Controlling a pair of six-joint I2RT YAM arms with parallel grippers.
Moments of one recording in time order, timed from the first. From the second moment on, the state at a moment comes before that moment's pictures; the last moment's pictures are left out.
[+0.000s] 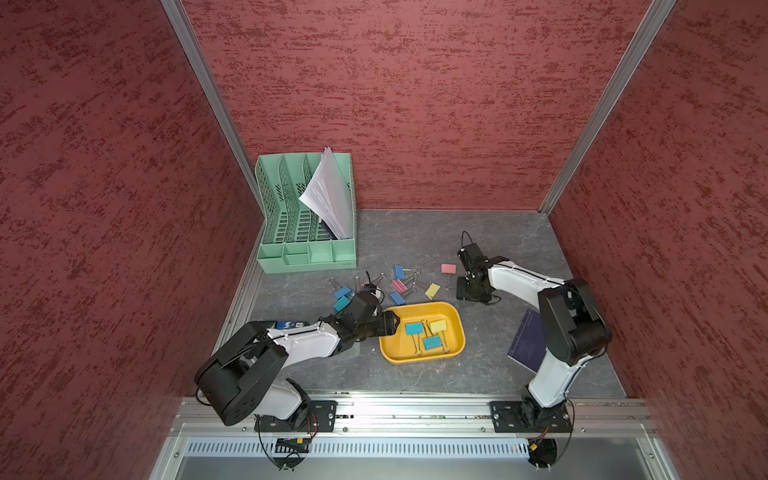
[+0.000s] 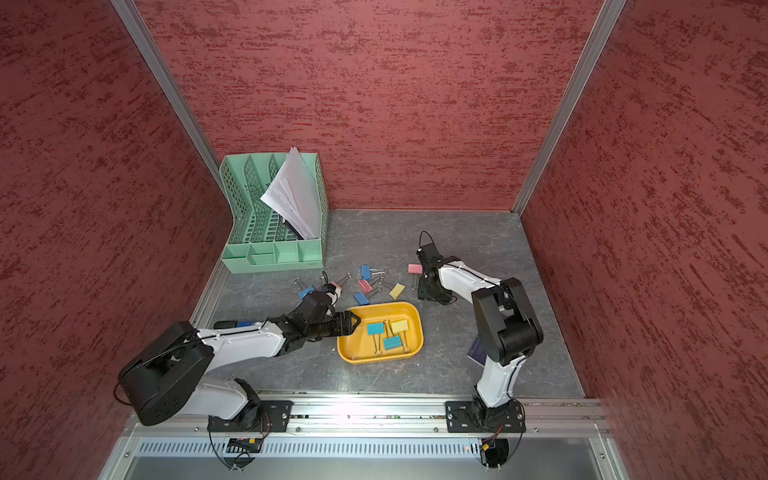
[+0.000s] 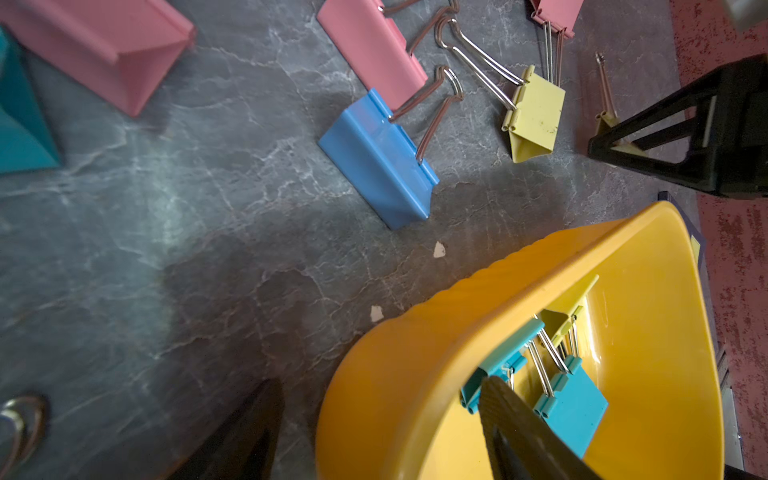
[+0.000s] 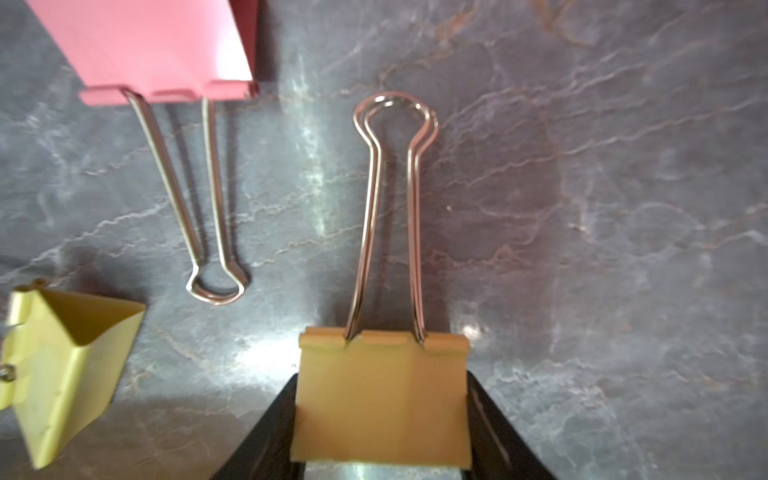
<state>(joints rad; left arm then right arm) -0.69 1.42 0.49 0.12 0.13 -0.73 0.34 1.76 1.12 -0.66 0.07 0.48</state>
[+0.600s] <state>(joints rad) -0.69 1.42 0.49 0.12 0.13 -0.73 0.79 1.35 1.09 -0.80 0.08 0.61</state>
